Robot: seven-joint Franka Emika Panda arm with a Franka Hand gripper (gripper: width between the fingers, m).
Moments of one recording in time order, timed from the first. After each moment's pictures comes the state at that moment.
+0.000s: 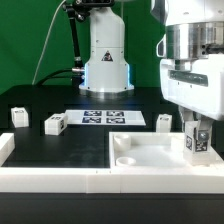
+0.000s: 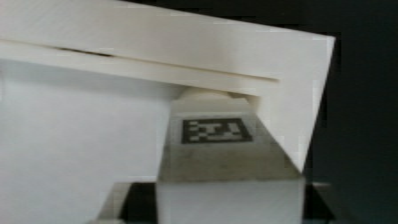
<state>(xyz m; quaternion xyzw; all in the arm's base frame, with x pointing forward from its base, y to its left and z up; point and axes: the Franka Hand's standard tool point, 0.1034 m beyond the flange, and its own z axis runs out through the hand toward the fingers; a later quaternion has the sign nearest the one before) 0.622 0.114 0.072 -0.75 0.66 -0.02 0.06</state>
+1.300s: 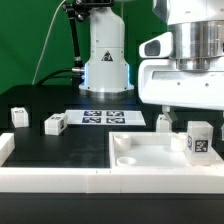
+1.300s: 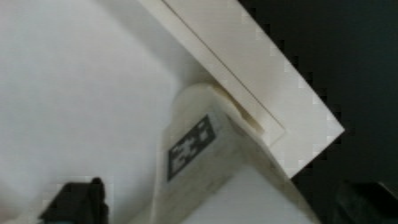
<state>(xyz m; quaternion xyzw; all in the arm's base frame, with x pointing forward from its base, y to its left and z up) 0.622 0.117 0.074 -0.94 0.33 -0.03 0.05</state>
